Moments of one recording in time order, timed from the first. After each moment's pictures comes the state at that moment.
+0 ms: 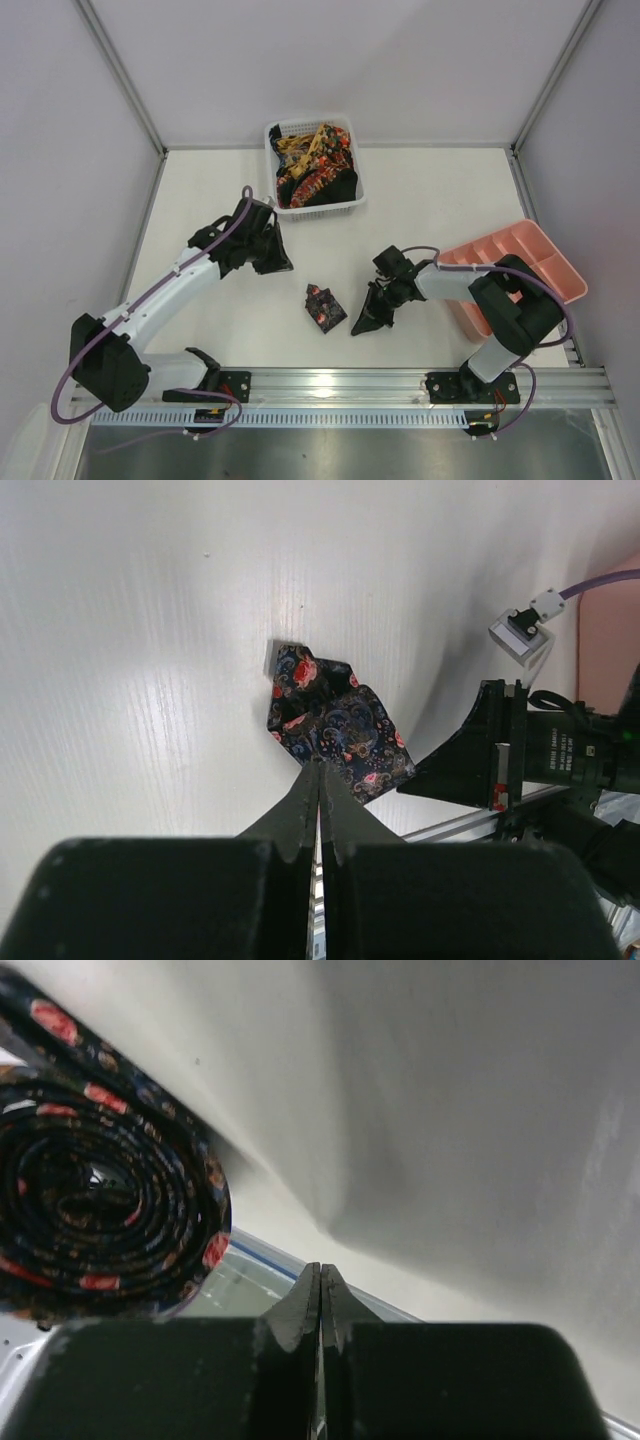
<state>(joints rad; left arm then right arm) -0.55 1.25 1.02 -0.72 0.09 -0.71 0.67 1.61 0.69 -0.31 -0.61 1.08</state>
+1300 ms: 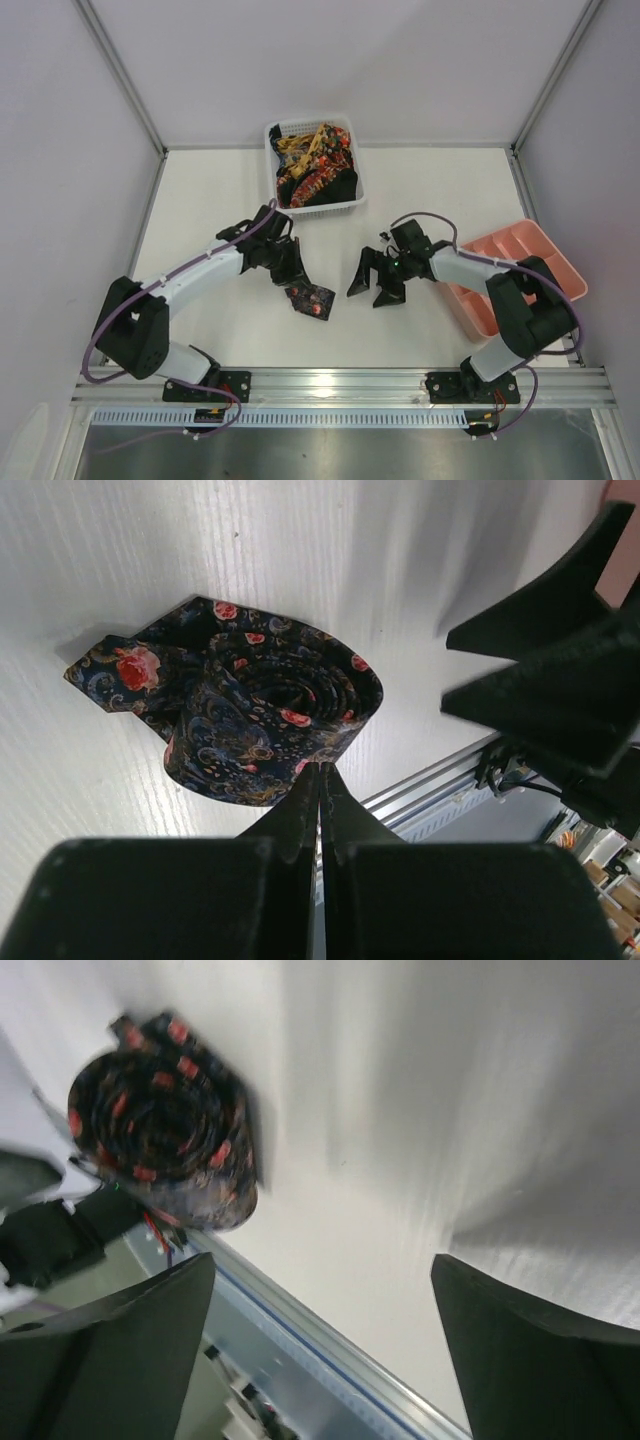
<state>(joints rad) -0.55 1.42 0.95 -0.58 0.35 -0.71 0.50 1.62 0.86 -0.36 -0.55 0.70</state>
